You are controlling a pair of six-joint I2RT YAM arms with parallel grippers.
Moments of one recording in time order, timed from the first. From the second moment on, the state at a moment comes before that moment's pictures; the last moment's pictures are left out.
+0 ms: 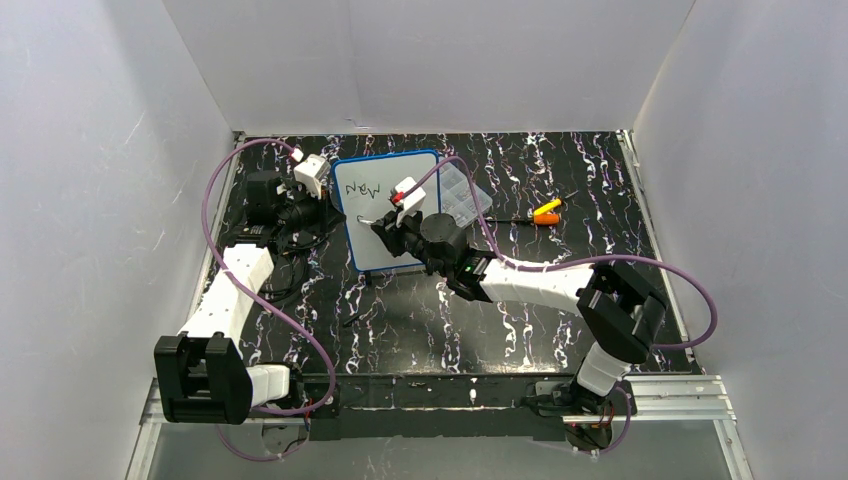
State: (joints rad) left arm -0.04 1.23 0.92 -0.27 0.60 0.12; right arm 1.04 1.67 1.04 0.56 0.17 0.13
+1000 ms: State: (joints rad) left arm -0.04 1.23 0.92 -0.27 0.60 0.12; right arm 1.04 1.56 1.02 0.52 0.20 0.13
